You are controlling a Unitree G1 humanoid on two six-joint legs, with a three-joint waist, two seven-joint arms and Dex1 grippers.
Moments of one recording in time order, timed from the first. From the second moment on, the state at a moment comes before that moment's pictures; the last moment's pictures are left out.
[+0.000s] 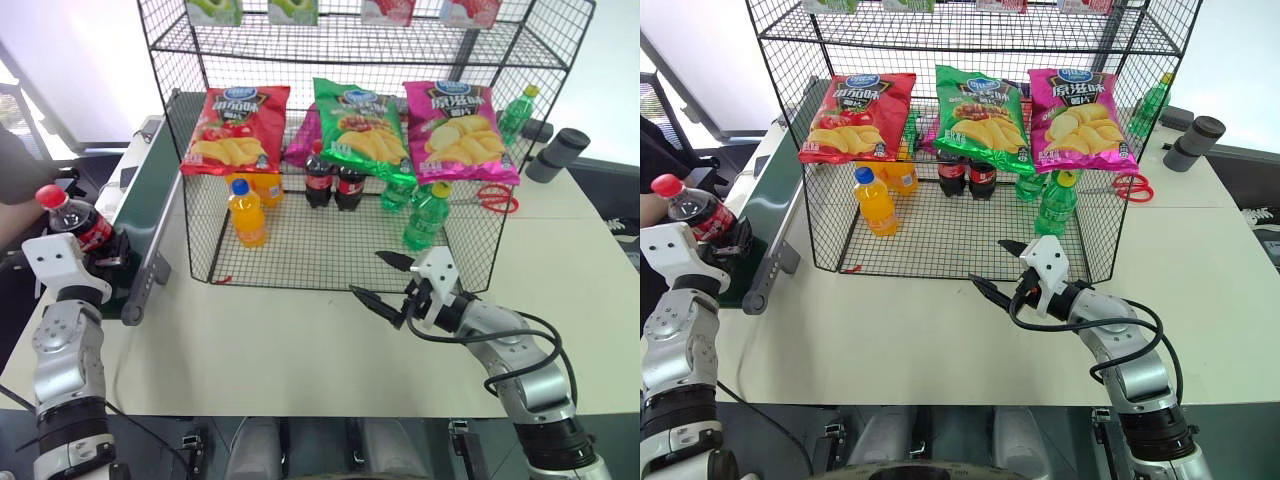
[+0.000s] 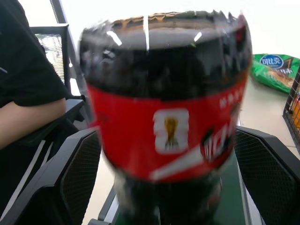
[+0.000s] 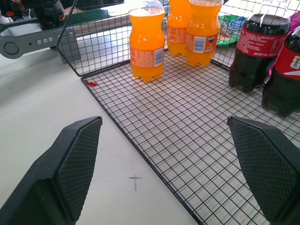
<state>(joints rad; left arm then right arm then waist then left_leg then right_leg) -0.17 0.46 0.50 0.19 -0.32 0.06 -0.20 -0.08 -0.45 0.06 -0.32 0.33 0.32 0.70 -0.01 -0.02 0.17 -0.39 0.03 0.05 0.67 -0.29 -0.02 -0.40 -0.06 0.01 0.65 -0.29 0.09</state>
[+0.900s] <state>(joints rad) -0.26 0.64 0.02 -0.35 -0.66 0.54 -0.77 -0.24 -0.44 0.03 -0.45 0.62 0.57 0.70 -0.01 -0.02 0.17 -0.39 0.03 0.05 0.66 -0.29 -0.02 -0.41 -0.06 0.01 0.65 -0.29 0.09</state>
